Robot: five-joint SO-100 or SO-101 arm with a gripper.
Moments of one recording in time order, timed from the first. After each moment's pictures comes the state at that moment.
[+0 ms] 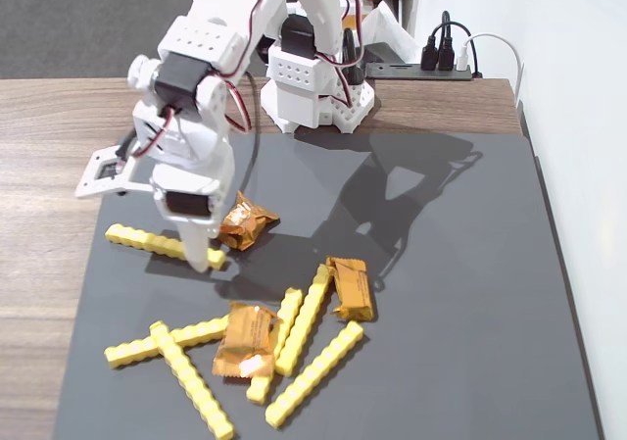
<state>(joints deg) 24.9 83.4 96.1 74.0 -14.2</state>
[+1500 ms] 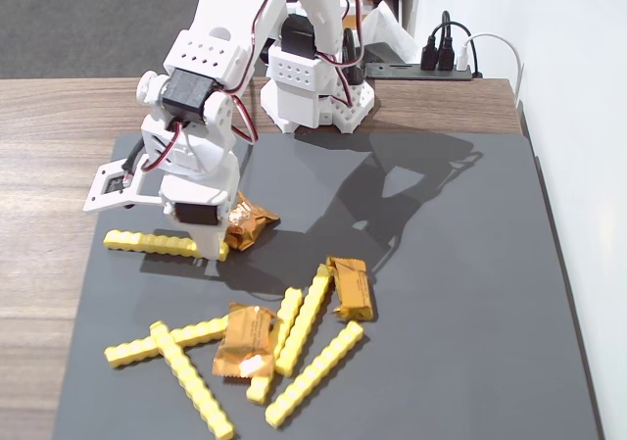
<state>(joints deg) 25.0 83.3 102.4 67.3 -17.7</state>
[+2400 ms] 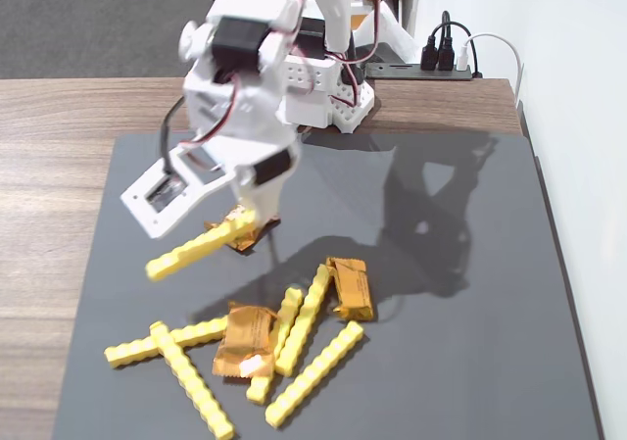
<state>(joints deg) 13.4 92.5 90.6 87.8 -52.1</state>
